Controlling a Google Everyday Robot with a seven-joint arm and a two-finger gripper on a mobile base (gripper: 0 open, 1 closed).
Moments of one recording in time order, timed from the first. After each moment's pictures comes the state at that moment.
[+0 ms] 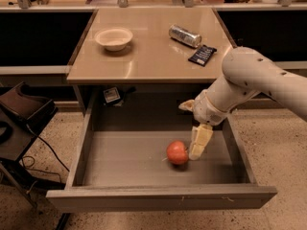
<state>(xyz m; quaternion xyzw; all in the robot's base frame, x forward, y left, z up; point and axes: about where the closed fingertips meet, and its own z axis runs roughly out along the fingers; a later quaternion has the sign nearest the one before) 0.526 -0.108 0.711 -0.70 0.67 0.18 0.18</state>
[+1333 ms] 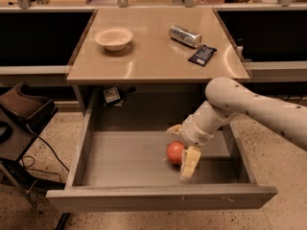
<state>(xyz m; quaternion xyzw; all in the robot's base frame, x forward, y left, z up) 0.492 -0.075 0.631 -0.71 0.63 0.26 0.15</state>
